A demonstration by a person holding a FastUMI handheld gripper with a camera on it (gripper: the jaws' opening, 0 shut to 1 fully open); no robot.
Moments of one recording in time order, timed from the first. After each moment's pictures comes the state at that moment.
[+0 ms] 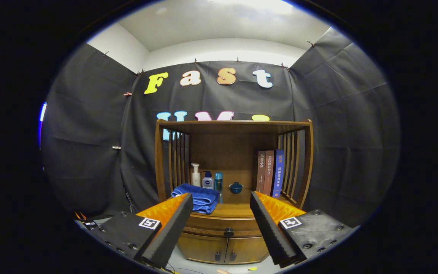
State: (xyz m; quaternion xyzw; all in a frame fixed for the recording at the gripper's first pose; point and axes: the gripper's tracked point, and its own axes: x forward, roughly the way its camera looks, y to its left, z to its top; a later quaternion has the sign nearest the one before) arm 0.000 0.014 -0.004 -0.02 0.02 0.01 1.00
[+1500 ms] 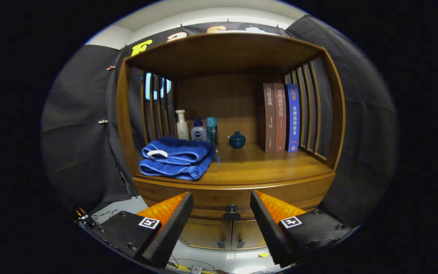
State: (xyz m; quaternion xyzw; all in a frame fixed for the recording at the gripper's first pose) arm 0.124 -0.011 -0.222 0.01 0.19 -0.01 0.98
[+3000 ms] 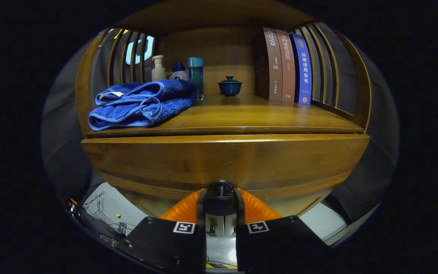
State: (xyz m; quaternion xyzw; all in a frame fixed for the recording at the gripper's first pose) arm 0.150 -0.027 -0.345 0.00 0.30 -0.04 0.95
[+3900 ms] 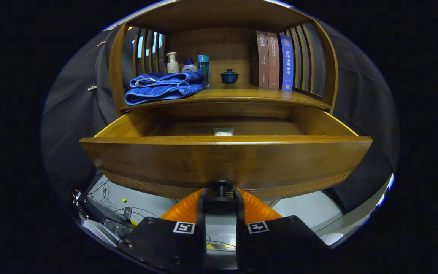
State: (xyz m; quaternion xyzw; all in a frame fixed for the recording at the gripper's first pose) arm 0.016 -0.013 -0.328 0.00 0.35 -0.04 0.94
